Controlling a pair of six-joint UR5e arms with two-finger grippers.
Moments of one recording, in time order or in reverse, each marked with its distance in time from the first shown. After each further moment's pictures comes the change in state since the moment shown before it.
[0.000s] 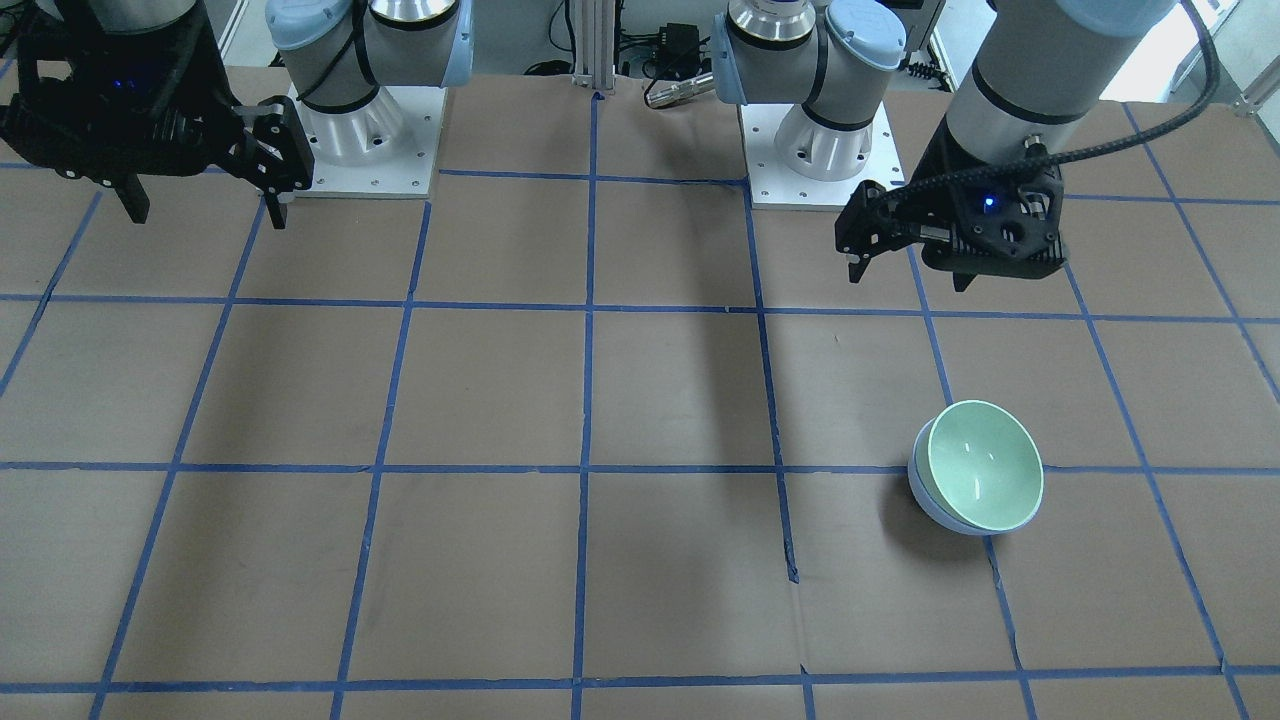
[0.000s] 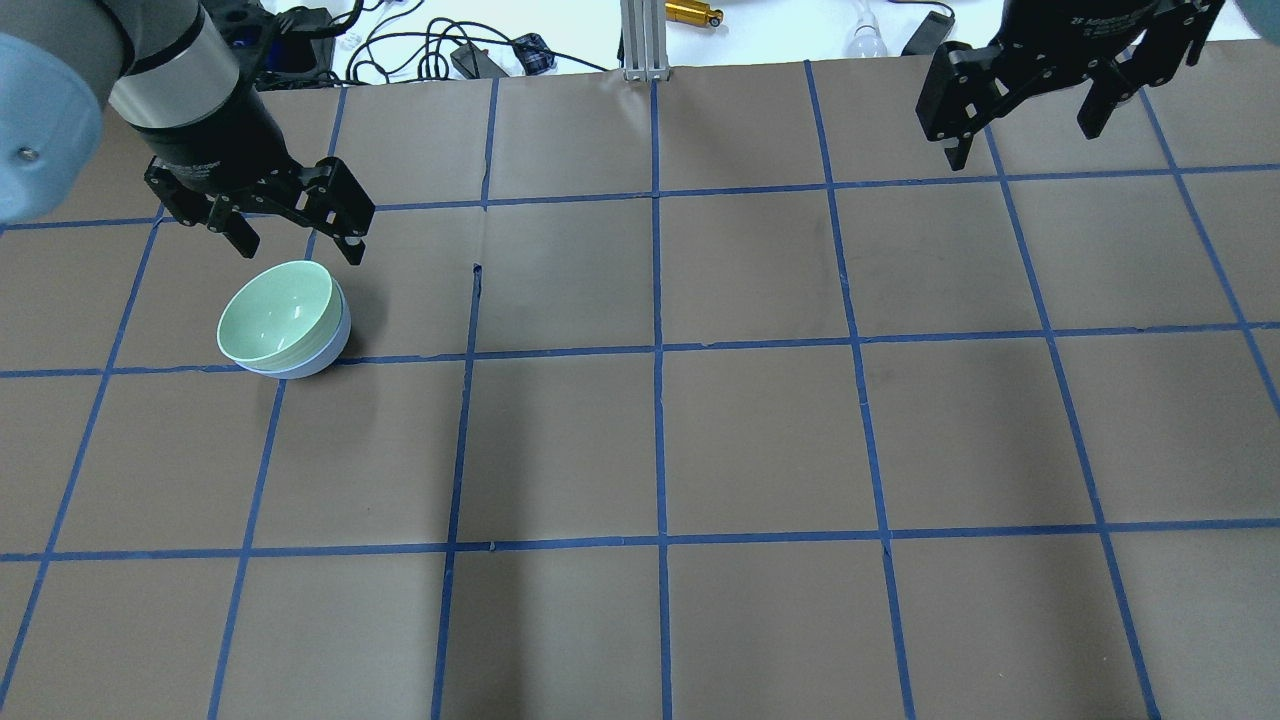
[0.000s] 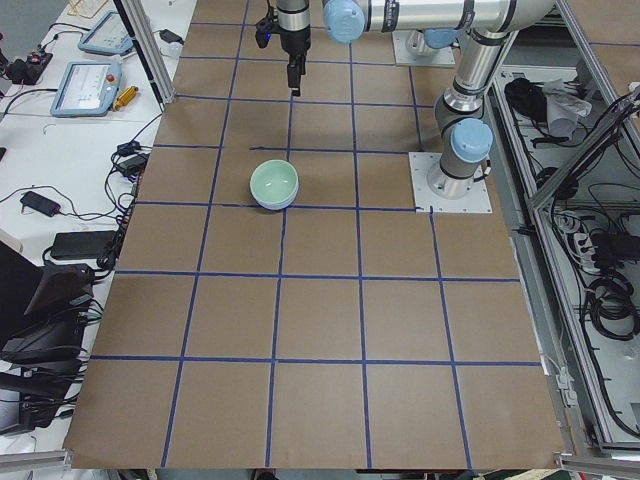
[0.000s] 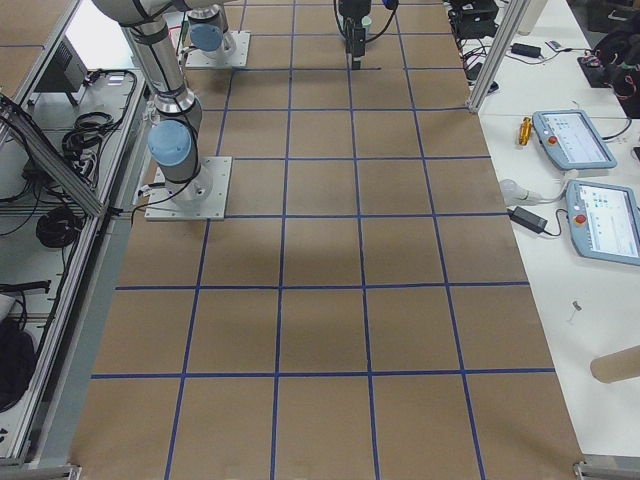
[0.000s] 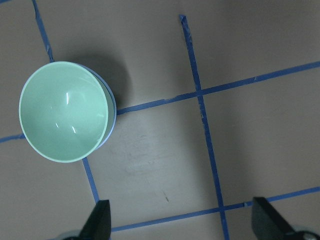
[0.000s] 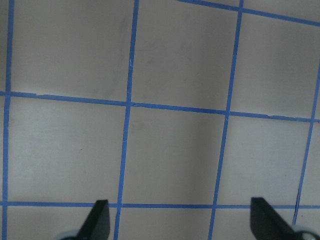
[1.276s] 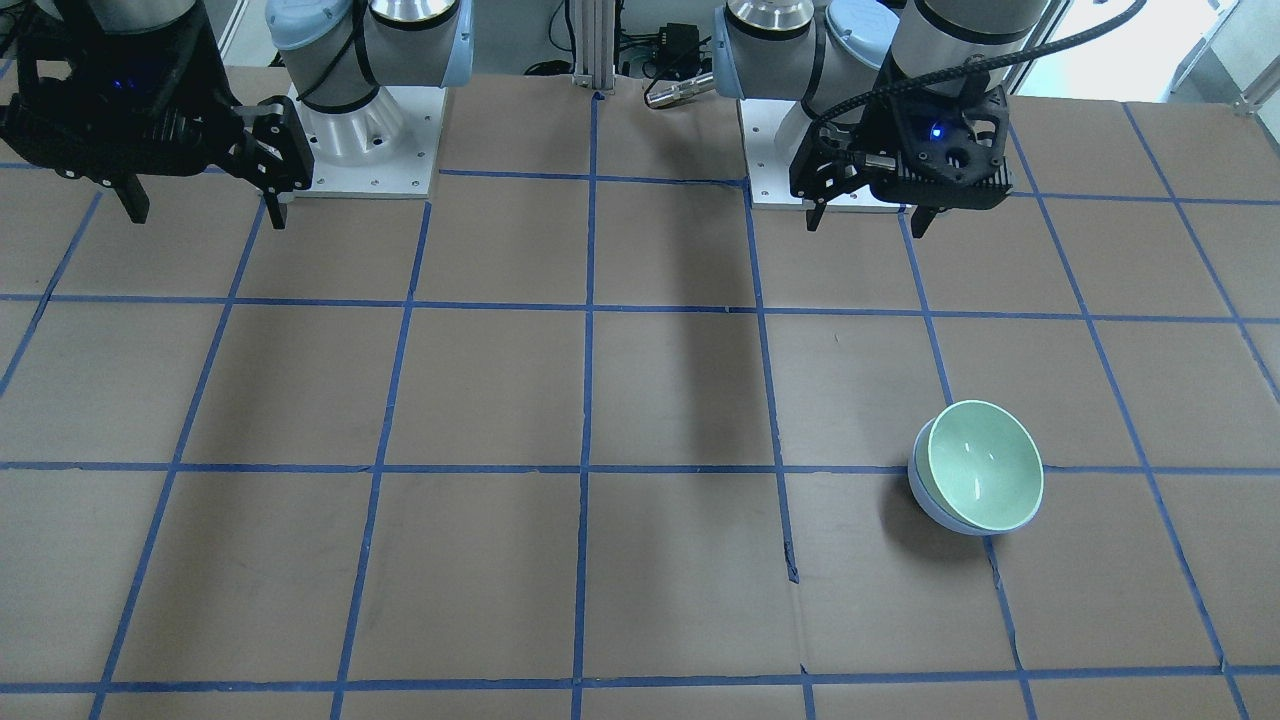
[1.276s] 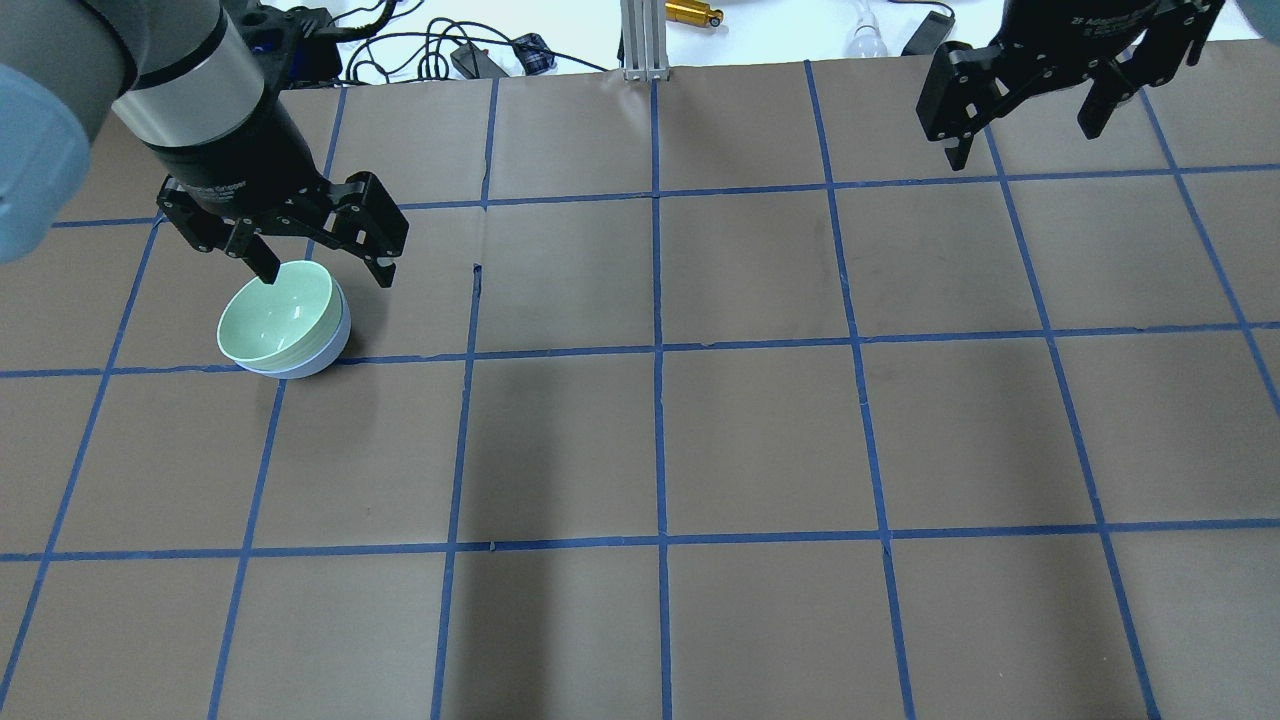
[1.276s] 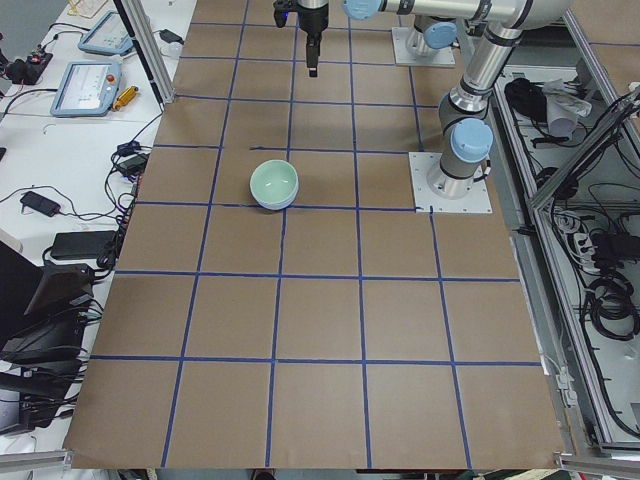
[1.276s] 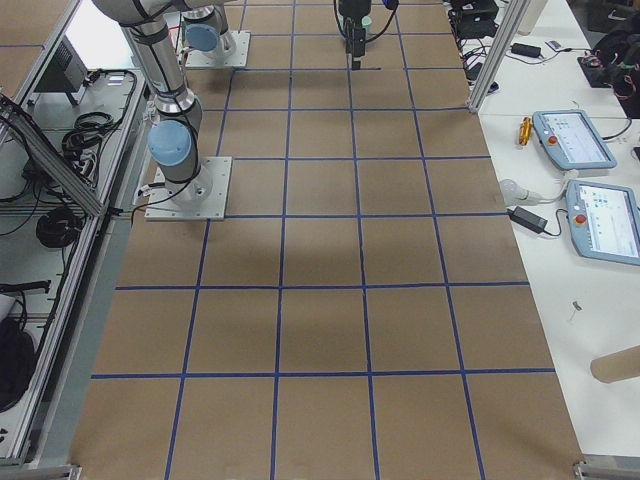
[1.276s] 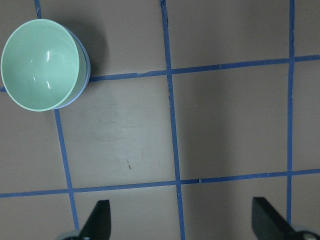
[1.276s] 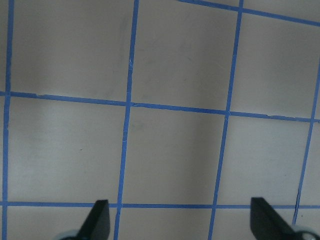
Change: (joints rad) left arm -0.065 0.057 -0.008 -0.057 -0.006 -0.083; right arm 0.000 0.000 0.000 0.000 0.000 0.000
